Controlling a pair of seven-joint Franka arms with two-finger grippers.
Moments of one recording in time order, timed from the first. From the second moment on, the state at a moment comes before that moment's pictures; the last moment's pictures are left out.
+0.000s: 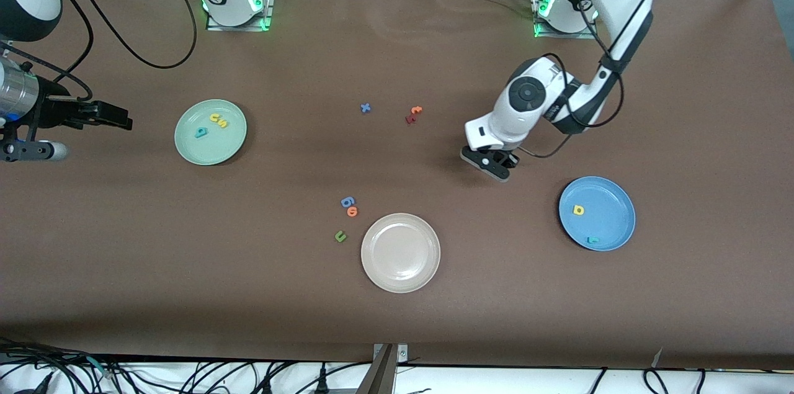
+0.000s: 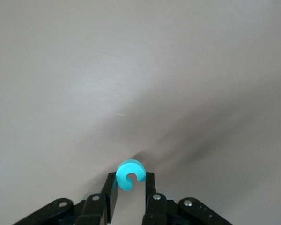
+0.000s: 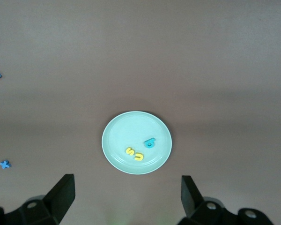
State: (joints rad) left arm -0.05 0.48 -0.41 -2.10 0.31 2.55 -0.09; right arm -0.03 0.17 0.01 -1.56 0.01 1.56 -0.01
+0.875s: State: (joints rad) left arm 0.31 0.43 -0.41 -2.00 0.31 2.42 0.47; right arm -0.03 0.17 0.01 -1.55 0.01 1.56 -0.01
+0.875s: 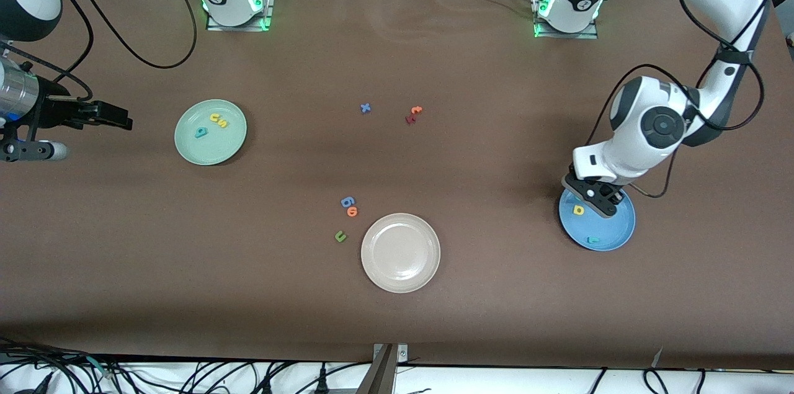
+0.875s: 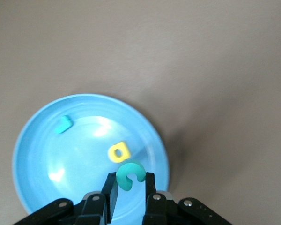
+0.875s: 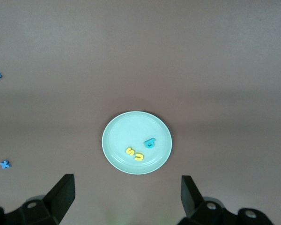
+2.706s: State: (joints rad) left arm 0.38 0.20 -0.52 -1.68 0.19 1.62 0.01; right arm -0.03 0.17 0.01 -1.55 0.01 1.56 -0.01
